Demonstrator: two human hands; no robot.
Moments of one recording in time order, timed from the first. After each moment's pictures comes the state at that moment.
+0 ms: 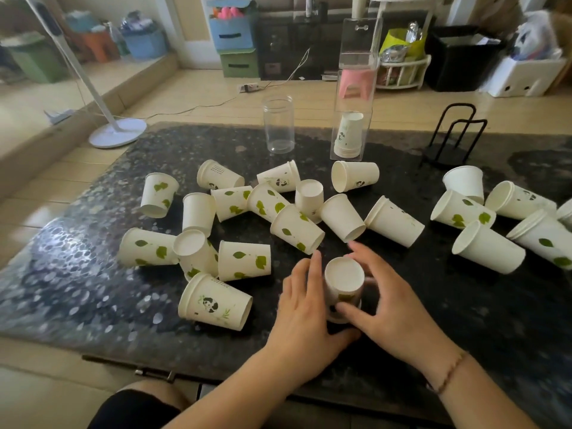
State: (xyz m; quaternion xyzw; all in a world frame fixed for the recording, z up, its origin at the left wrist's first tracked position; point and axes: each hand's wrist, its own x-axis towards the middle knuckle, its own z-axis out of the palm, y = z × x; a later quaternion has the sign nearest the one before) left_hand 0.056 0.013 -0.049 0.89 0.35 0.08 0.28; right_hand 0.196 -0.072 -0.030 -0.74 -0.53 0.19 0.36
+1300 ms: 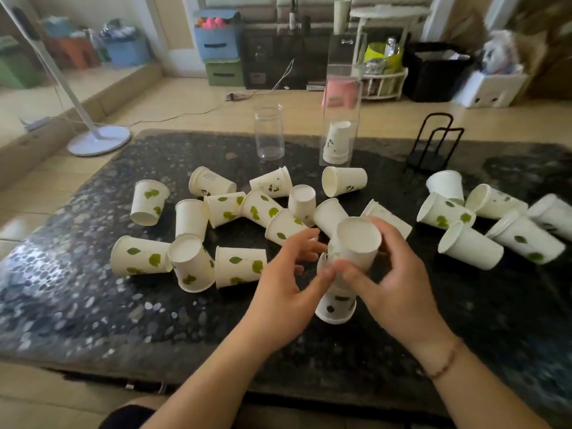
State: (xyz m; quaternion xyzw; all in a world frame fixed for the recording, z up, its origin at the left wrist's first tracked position) left_hand 0.037 0.043 0.000 0.78 0.28 0.26 0.49; right_hand 0.173 -0.059 0.012 -0.70 -0.45 0.12 0.53
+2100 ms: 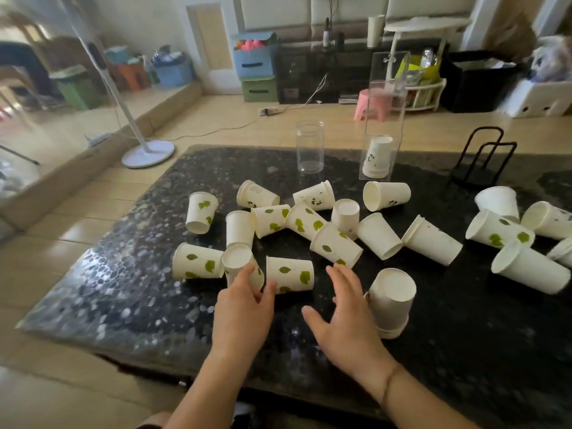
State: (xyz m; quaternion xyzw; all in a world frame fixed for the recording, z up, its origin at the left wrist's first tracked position) left_hand -0.036 0.087 -0.008 0.73 0.58 0.25 0.27; right_hand 0.088 -0.003 -0.030 -0.77 -0.44 0.24 0.40
